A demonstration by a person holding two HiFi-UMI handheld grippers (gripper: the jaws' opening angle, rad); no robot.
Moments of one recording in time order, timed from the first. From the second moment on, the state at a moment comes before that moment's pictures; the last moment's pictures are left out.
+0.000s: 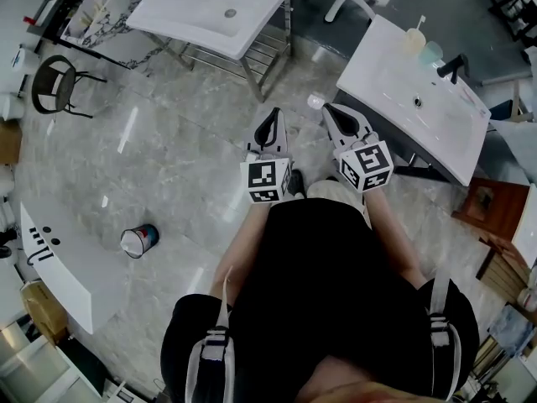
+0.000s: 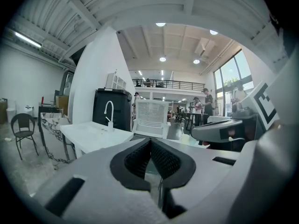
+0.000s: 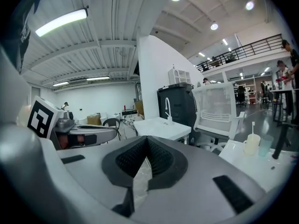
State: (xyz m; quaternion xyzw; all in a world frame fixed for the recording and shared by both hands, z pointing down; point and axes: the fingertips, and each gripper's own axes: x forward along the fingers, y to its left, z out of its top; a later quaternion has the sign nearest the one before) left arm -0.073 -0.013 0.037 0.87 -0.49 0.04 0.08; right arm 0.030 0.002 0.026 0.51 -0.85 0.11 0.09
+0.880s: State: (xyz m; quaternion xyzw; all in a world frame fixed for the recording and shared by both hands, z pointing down) left arm 0.195 0.051 0.006 0.97 -0.23 0.05 0.08; right arm 0.279 0.123 -0.003 0.72 -0.68 0.11 0.04
